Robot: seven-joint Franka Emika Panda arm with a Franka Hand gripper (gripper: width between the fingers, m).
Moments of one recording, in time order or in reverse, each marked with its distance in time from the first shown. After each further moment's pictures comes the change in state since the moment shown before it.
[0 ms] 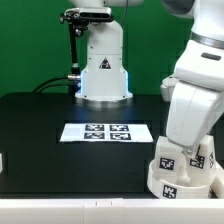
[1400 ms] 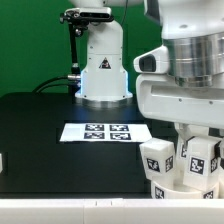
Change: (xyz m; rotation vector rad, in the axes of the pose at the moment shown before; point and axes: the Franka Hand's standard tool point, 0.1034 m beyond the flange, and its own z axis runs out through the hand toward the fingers) arm 0.016 0.012 -0.007 0.329 0.197 1.809
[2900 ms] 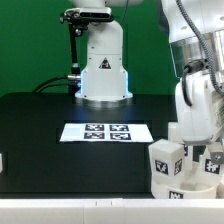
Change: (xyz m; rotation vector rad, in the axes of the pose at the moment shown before) arm -0.014 -0.020 0.007 0.172 -0.035 1.257
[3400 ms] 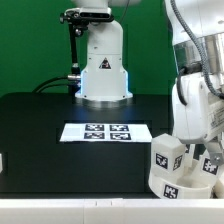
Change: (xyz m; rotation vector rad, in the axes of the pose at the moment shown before) arm 0.003 0.004 0.004 0.033 0.005 0.026
